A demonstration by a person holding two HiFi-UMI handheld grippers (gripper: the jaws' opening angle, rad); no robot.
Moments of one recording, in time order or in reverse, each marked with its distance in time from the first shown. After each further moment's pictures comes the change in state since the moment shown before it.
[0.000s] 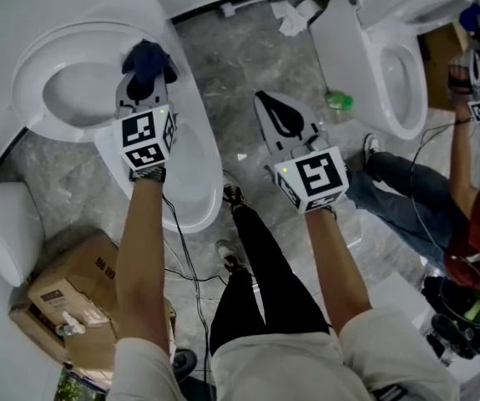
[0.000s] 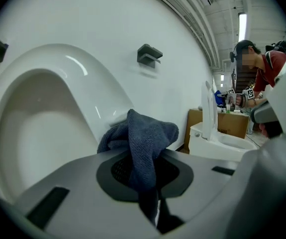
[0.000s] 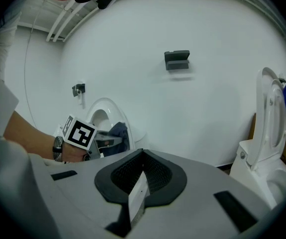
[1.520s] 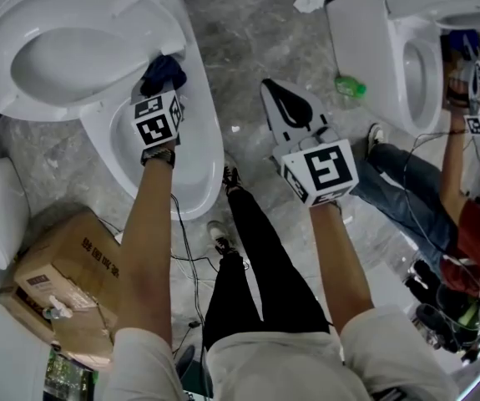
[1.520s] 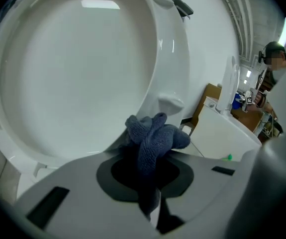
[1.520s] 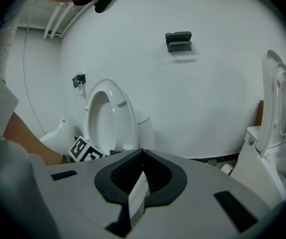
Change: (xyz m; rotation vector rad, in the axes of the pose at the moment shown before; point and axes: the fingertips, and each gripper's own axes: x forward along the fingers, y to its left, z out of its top) left arm 0.009 0.017 -0.209 -0.238 0.399 0.096; right arm 0.032 0.009 -0.059 0.015 0.101 0.040
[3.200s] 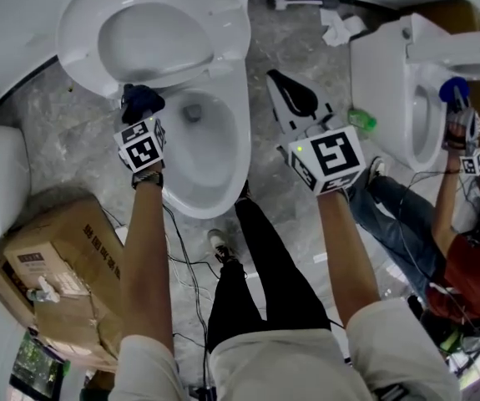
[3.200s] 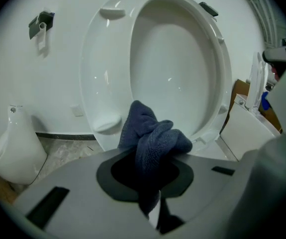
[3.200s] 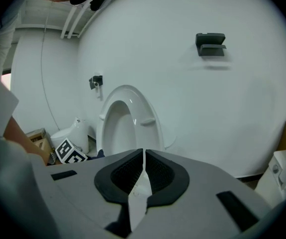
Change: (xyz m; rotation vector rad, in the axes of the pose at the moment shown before) left arm -0.108 0.164 -0.019 -0.052 0.036 0.314; right arm 0.057 0.071 0.073 -0.121 -0.033 0.162
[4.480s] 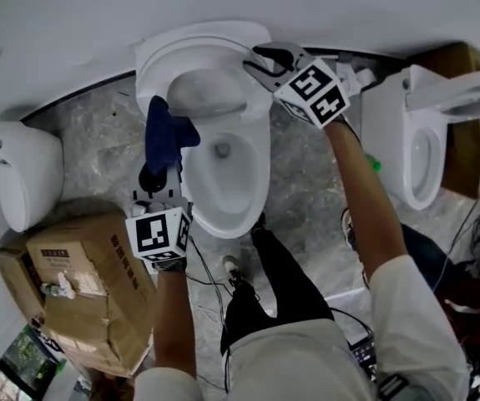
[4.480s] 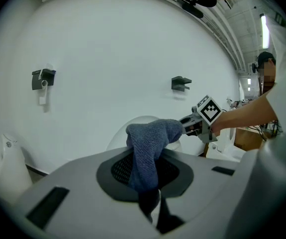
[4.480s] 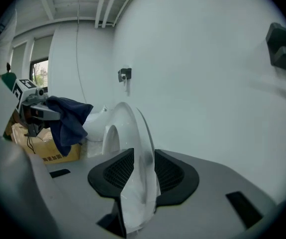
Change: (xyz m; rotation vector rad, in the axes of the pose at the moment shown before) left arm -0.250 -0.030 0.194 0.028 -0.484 -0.168; right arm 0.111 0.005 0.130 -0.322 0.096 0.352
